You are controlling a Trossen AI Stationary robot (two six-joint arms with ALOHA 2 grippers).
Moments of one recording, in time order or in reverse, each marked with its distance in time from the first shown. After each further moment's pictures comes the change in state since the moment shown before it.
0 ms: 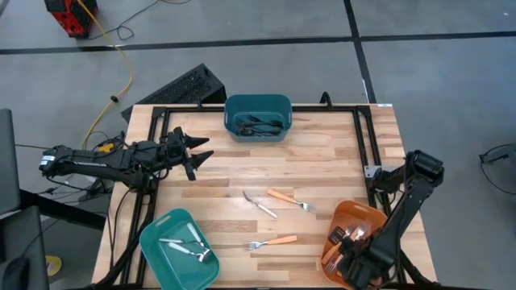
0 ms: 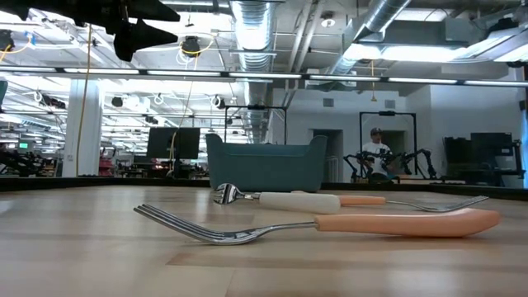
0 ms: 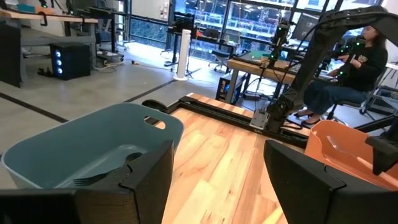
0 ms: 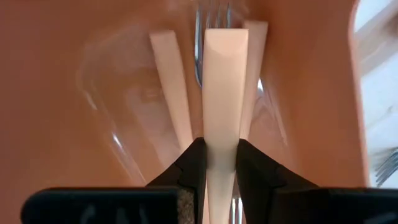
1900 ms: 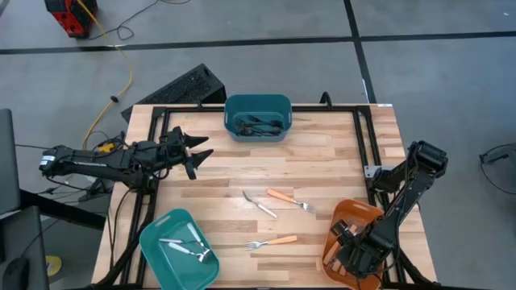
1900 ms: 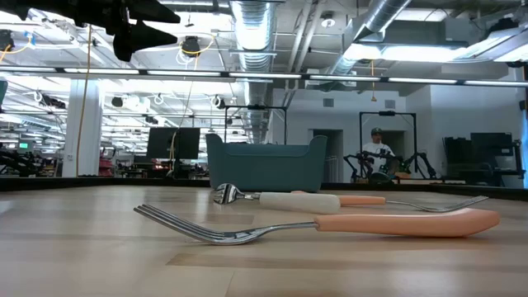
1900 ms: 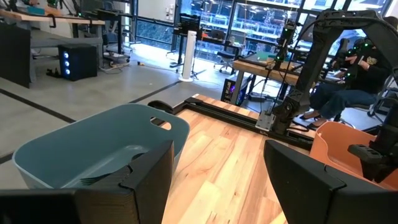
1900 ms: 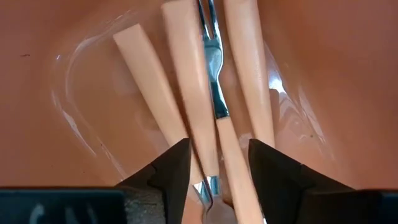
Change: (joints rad) left arm 0.000 0.000 0.000 0.000 -0.026 0.002; right arm -0.009 -0.114 -0.271 0.273 -0.049 0.165
